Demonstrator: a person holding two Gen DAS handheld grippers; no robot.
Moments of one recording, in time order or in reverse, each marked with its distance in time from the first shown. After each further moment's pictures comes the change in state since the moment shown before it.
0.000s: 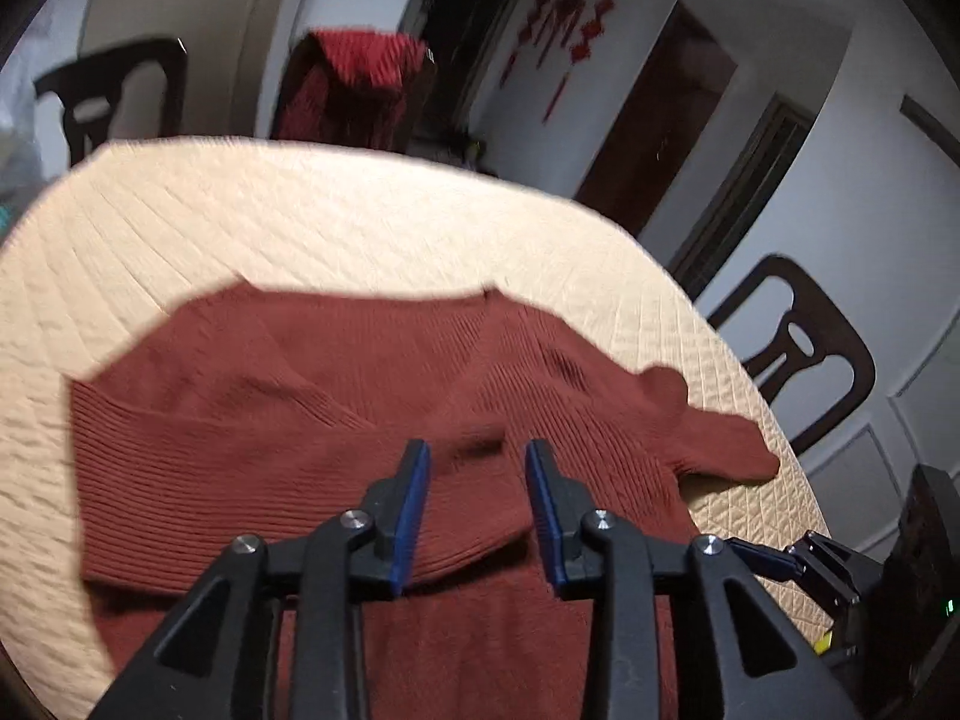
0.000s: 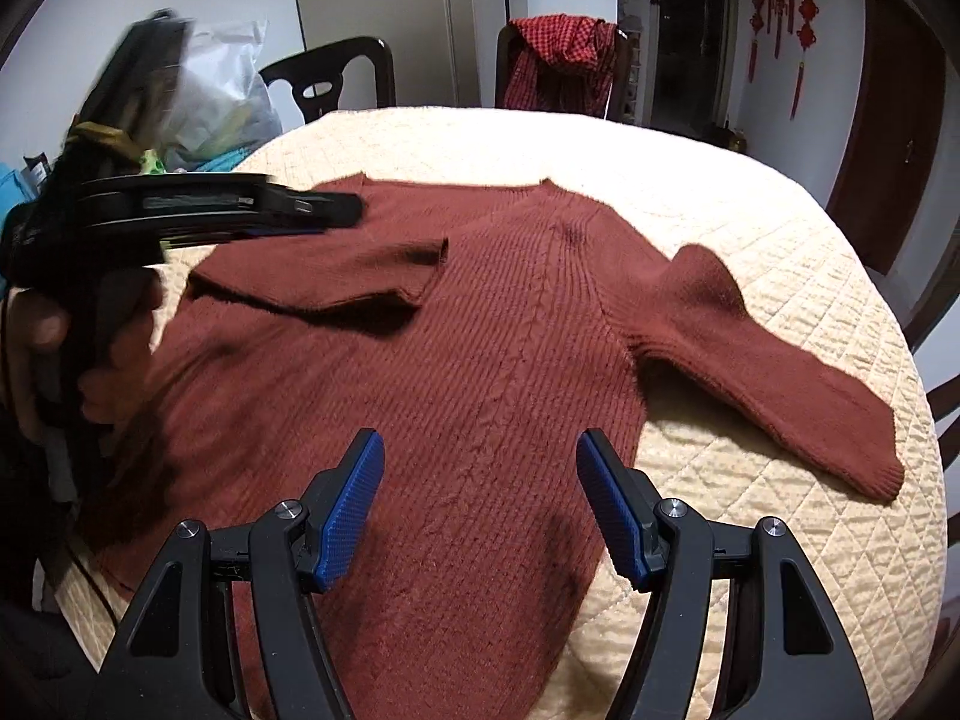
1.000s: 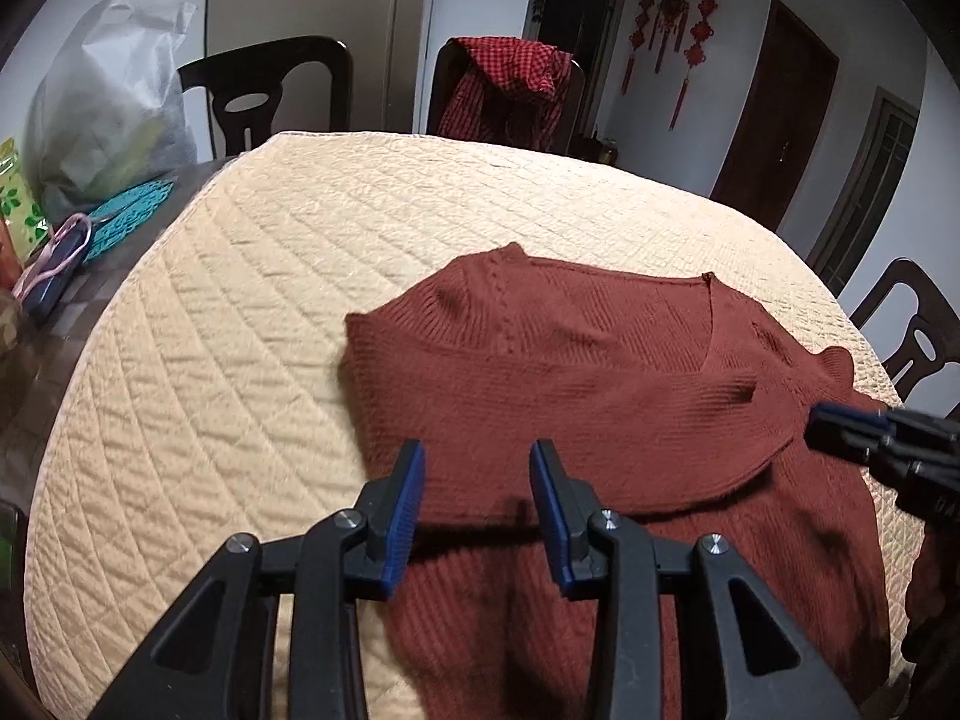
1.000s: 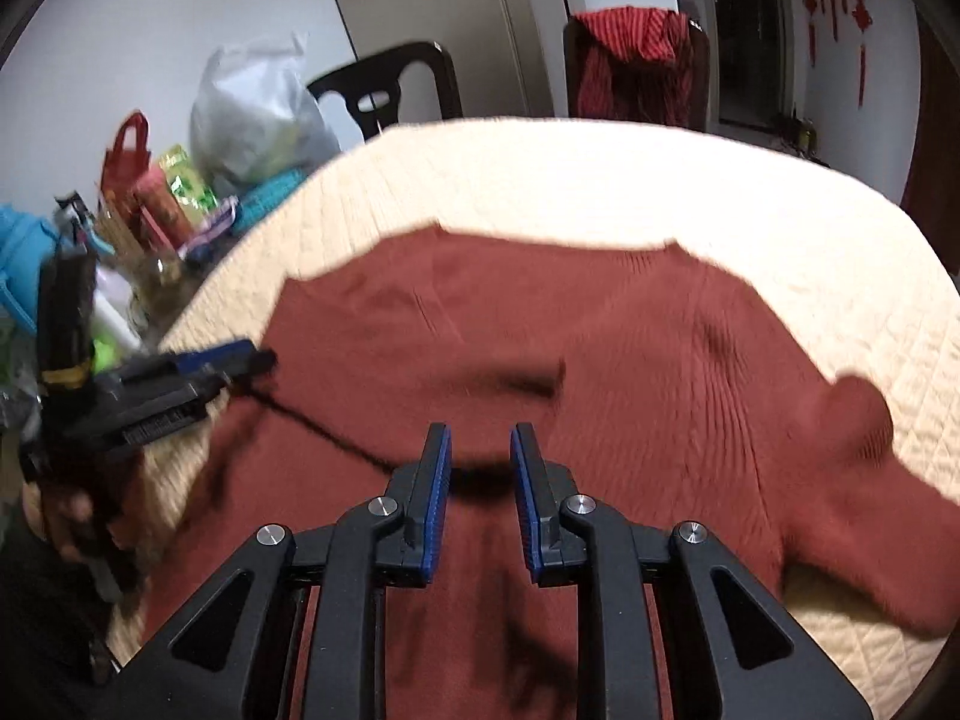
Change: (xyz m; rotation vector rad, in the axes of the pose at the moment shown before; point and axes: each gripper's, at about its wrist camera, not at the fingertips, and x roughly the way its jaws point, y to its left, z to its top) left arm -0.032 0.075 -0.034 -0.036 0.008 0.341; right arm 0.062 0.029 0.081 0.005 0.013 0.208
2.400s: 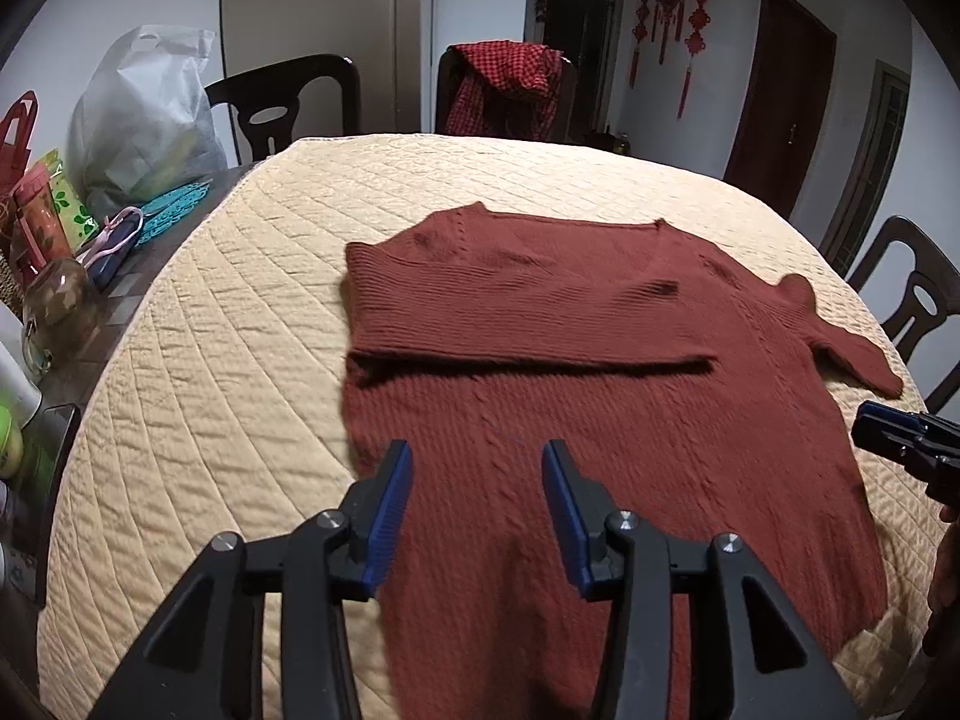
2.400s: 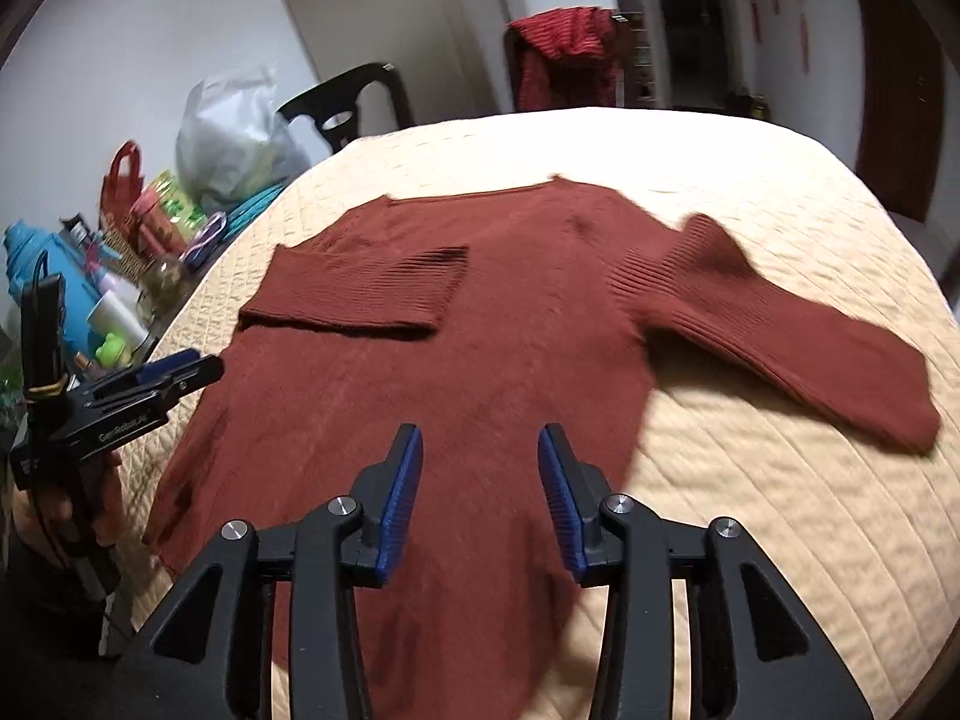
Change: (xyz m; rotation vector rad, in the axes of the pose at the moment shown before) left arm -0.059 -0.046 -0.064 0.037 -0.016 0.082; right arm -0.083 -0.041 -0.090 0.120 -0.034 -0.055
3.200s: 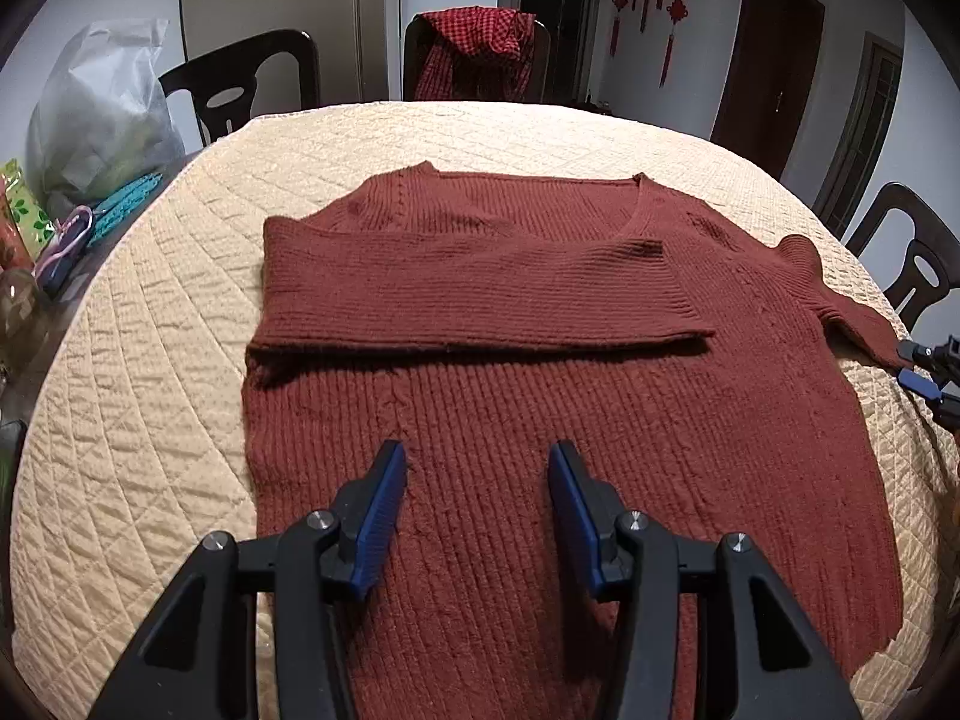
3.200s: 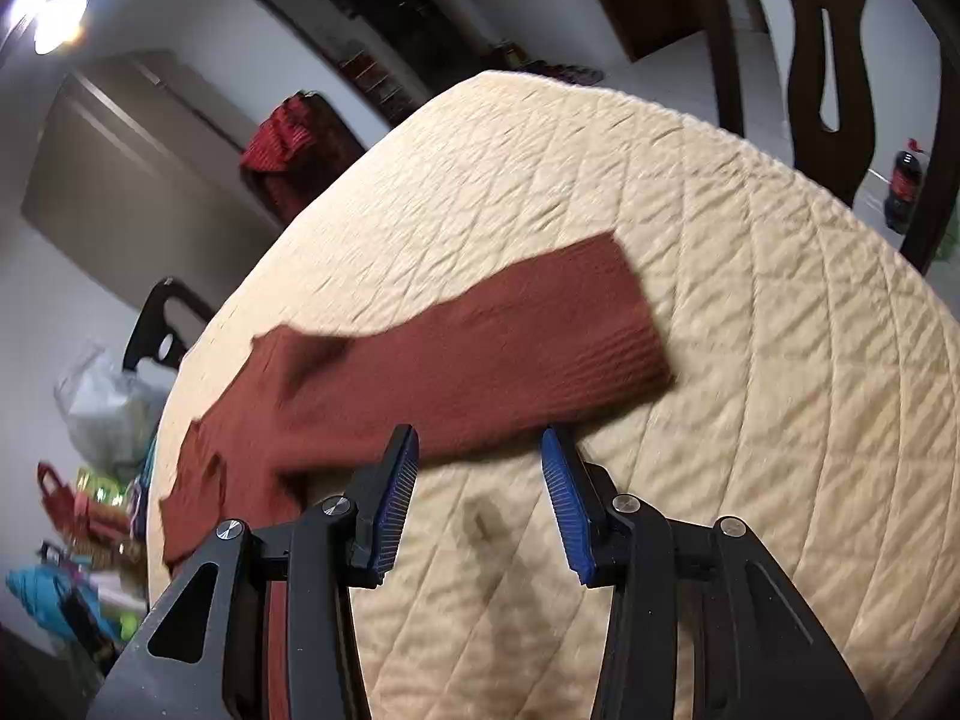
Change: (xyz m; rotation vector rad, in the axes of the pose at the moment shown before) left arm 0.042 -0.026 0.002 0.037 0.064 -0.026; right arm -0.020 -0.178 -0.009 0.665 -0.123 -0.135
